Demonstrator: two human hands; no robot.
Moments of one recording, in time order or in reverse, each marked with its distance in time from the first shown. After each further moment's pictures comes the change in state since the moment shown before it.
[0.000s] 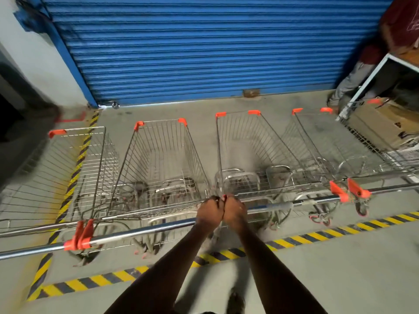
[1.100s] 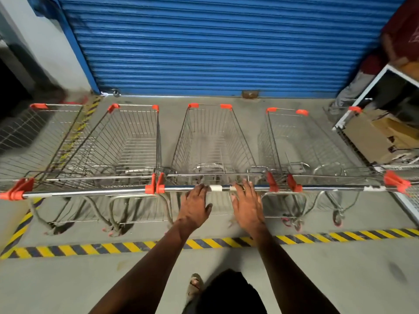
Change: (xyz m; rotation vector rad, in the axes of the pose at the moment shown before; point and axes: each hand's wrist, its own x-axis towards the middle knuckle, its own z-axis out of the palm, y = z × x) left_hand -0.046 0.134 0.180 0.413 0.118 0.175; right_hand -0.021 0.326 -0.086 -0.048 0.181 -0.257
